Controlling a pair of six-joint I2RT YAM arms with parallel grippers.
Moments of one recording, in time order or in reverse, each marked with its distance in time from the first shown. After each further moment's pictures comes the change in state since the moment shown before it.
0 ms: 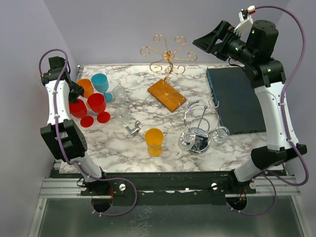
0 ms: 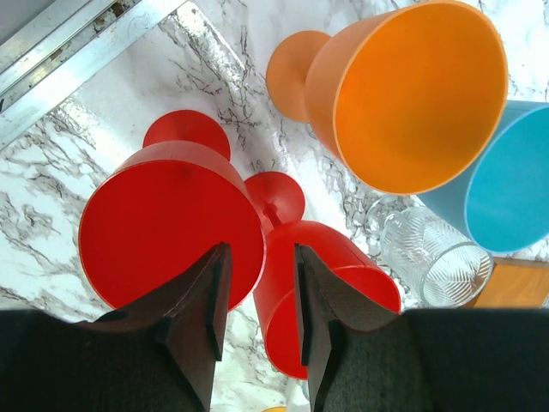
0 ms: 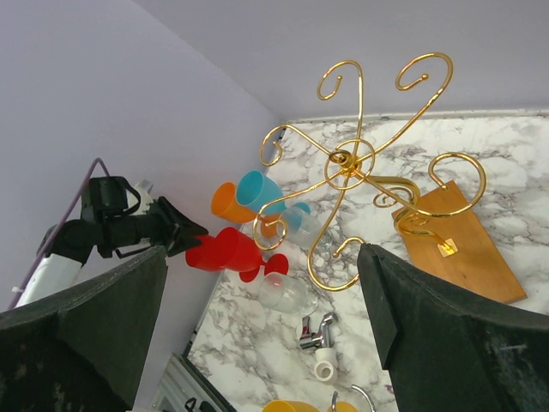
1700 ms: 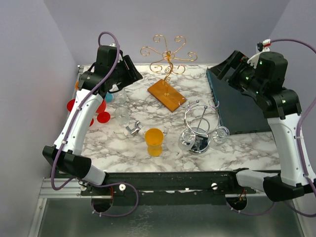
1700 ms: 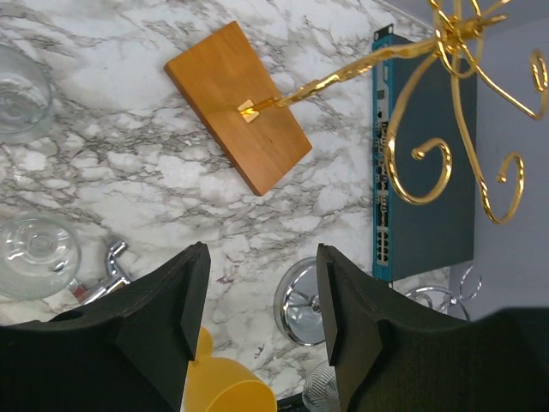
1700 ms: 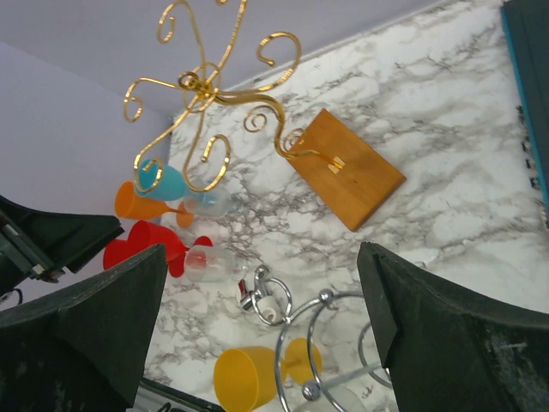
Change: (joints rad) left arm -0.638 -0.237 0.068 0.164 0.157 0.002; right arm 0.000 -0.311 -0.335 -0.170 0.304 0.003
